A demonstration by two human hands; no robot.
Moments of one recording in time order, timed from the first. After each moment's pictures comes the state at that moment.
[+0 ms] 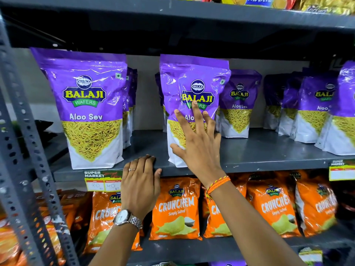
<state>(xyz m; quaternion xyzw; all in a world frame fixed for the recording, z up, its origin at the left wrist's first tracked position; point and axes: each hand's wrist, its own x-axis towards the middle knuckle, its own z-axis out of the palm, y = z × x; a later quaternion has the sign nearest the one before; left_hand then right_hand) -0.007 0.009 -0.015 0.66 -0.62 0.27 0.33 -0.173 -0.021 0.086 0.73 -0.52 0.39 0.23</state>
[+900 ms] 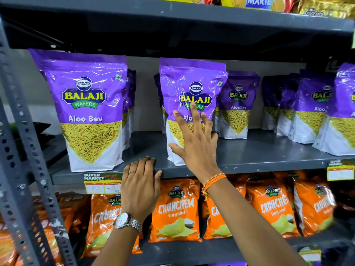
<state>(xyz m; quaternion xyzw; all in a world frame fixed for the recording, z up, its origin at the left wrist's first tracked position) -0.003 0.004 -0.021 0.63 -0.62 0.30 0.35 -0.167 -0.037 0.084 0.73 -0.52 0.39 0.24</state>
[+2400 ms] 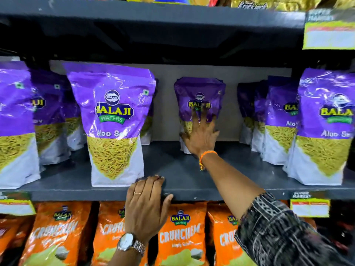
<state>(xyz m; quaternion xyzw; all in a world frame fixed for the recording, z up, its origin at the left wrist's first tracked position) -0.213 -0.079 -0.041 0.56 -0.61 0.39 0.39 -0.356 -0.267 0.099 0.71 -0.57 0.37 0.18</state>
